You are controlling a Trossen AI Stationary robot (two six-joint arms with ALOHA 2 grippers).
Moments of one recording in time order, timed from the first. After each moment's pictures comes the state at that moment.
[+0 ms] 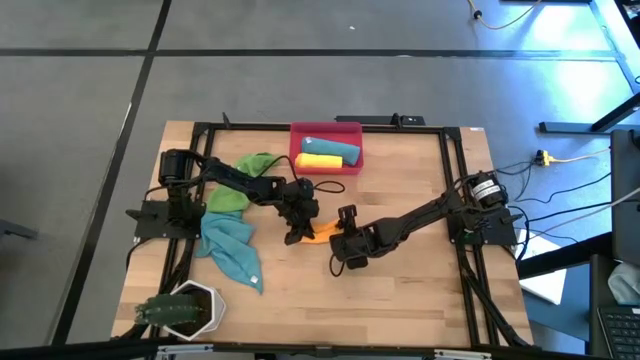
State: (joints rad) left arm 0.14 1.86 0.86 0.10 0.55 -0.09; right arm 0.29 1.90 1.10 -0.32 0.51 -0.14
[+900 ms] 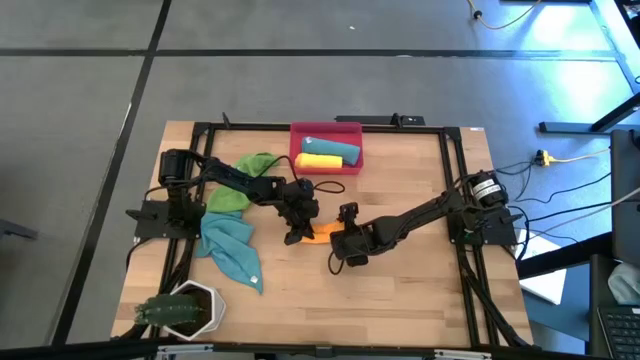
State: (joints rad) left arm 0.14 1.86 0.86 0.10 0.55 -0.09; right arm 0.28 1.90 1.12 -0.39 0.52 -0.11
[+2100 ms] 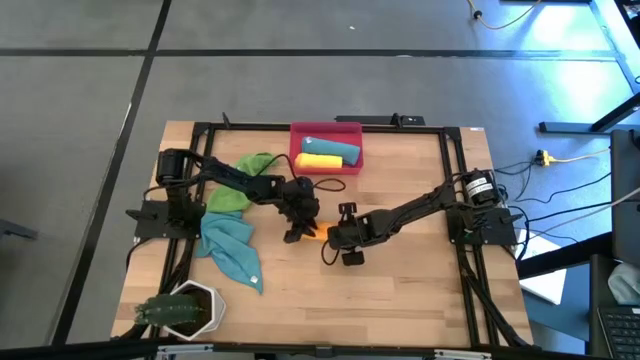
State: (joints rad) left arm 0.15 1.84 0.86 0.11 0.46 0.07; right arm 0.20 1.97 1.13 -0.39 0.32 -0.01
